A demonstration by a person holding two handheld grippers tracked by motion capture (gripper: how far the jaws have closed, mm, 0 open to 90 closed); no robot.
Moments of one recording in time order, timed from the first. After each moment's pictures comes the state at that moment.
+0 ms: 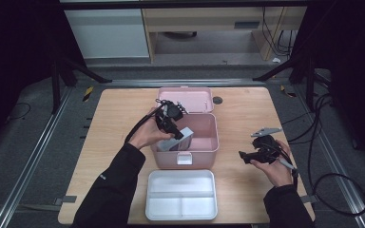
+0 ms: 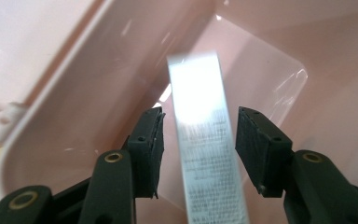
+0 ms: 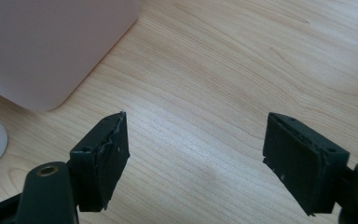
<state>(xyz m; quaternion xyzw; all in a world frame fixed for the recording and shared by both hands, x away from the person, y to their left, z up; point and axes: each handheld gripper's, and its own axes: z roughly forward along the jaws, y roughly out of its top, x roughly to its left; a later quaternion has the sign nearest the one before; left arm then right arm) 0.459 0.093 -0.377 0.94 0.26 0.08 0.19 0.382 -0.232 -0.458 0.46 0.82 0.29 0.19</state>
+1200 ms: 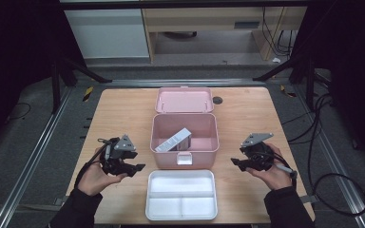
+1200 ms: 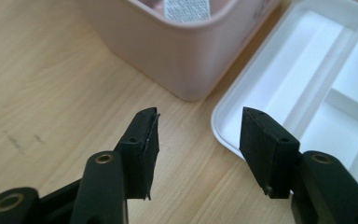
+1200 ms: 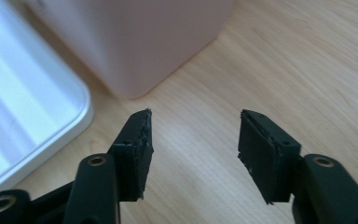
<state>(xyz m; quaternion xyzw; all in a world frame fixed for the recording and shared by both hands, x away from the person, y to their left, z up) 0.338 0.222 -0.410 0.91 0.29 0.12 0.28 0.356 -0.206 -0.444 0.34 0.87 0.31 0.16</state>
